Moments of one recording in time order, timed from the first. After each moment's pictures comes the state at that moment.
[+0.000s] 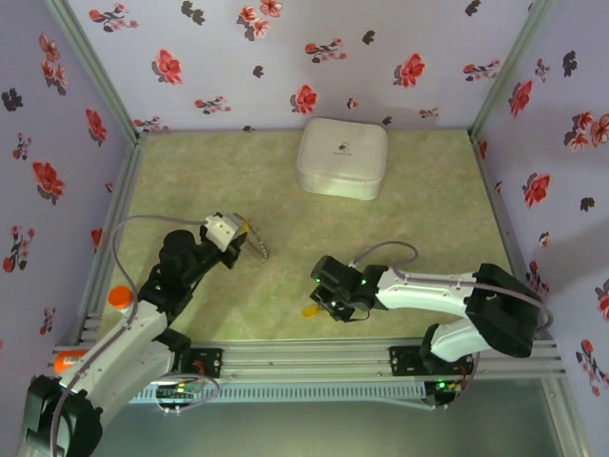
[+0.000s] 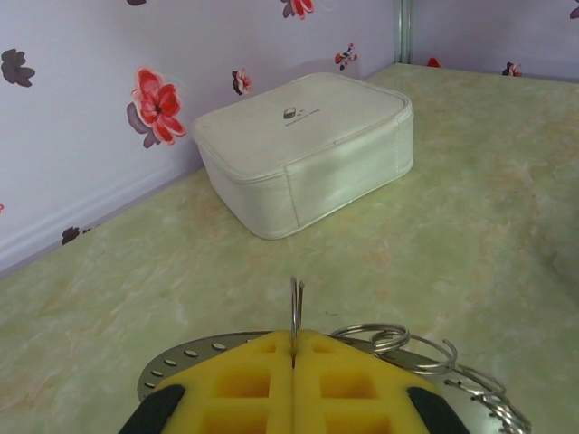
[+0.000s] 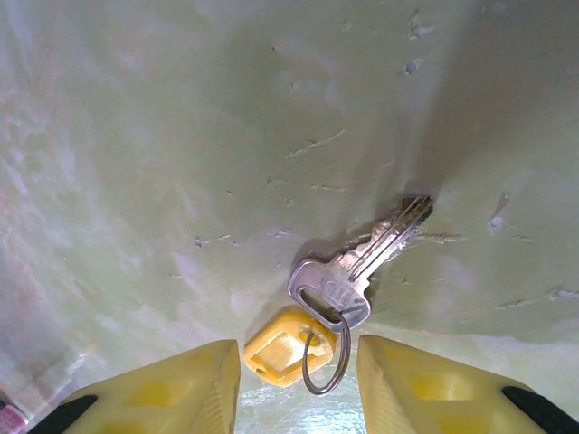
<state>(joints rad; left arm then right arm) -0.48 0.76 0.39 0.17 0.22 0.24 1.09 1.39 0.67 -0.40 -0.06 1.73</state>
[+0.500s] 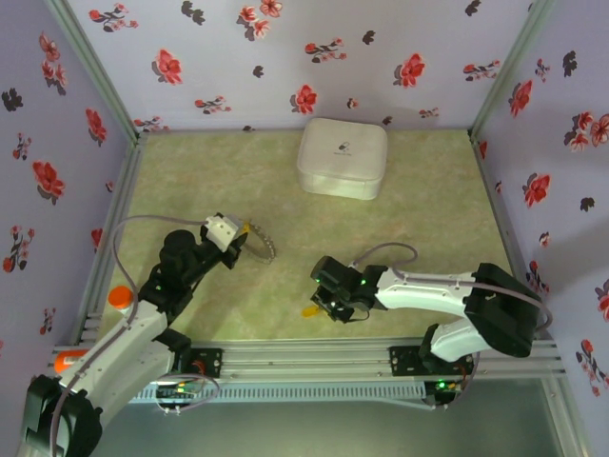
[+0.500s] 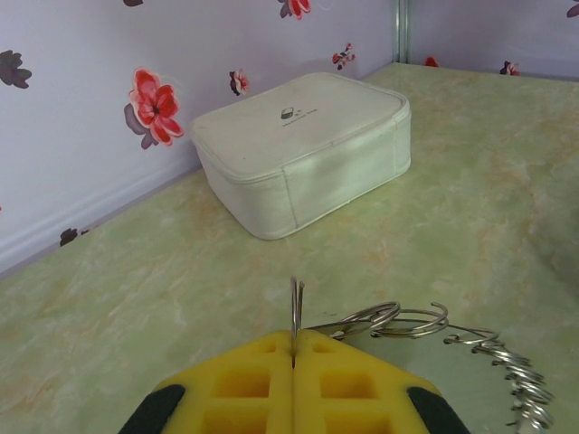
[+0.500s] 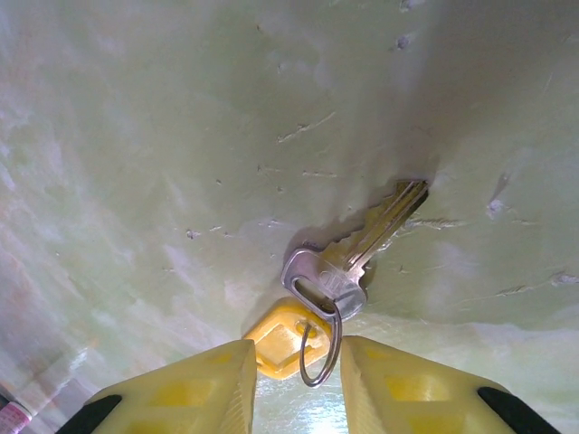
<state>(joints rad) -0.48 0.76 0.39 0.17 0.22 0.24 1.09 1.40 0.67 -0.40 -0.08 1.74</state>
